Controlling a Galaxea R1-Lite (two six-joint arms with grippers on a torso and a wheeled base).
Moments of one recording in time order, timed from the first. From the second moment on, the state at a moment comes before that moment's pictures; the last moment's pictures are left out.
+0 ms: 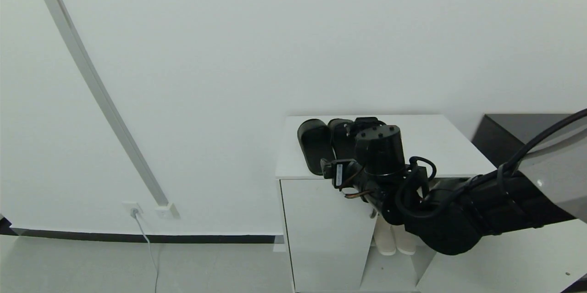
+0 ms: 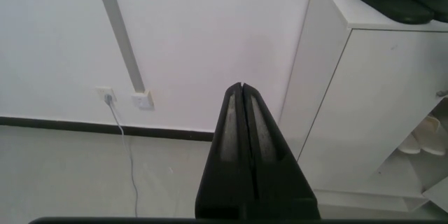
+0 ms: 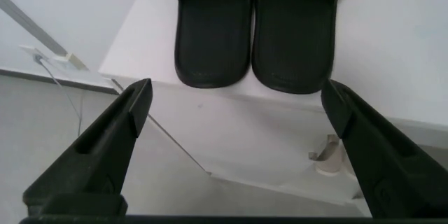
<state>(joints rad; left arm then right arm) 0.10 0.09 0.00 0.00 0.00 0.02 0.78 2.03 -1.13 -0.61 -0.51 0.26</state>
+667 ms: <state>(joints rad) 0.10 0.09 0.00 0.01 0.01 0.02 0.78 2.13 -1.14 -0.70 -0.51 0.24</state>
